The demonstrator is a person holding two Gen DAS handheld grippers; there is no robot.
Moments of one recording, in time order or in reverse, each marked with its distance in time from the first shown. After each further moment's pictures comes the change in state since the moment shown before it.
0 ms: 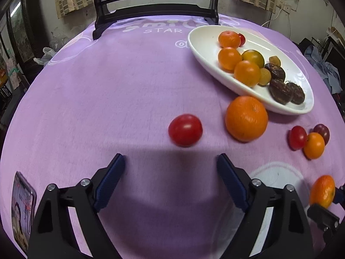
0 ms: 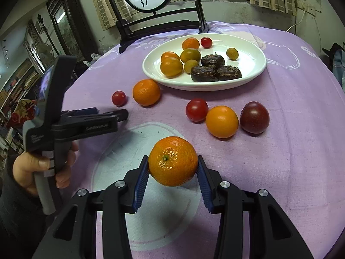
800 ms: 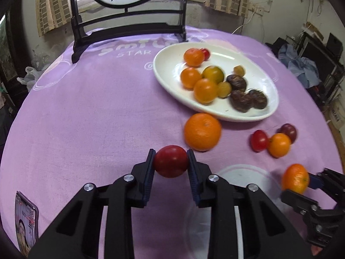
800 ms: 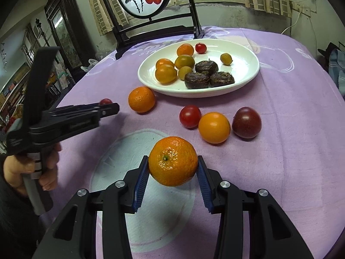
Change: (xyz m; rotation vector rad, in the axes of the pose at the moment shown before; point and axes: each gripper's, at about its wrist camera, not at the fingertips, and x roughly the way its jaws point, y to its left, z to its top) left arm -0.041 -0.018 0.007 0.092 -0.086 -0.150; right arm -0.008 -0.005 0.003 0.014 -0.042 -0.029
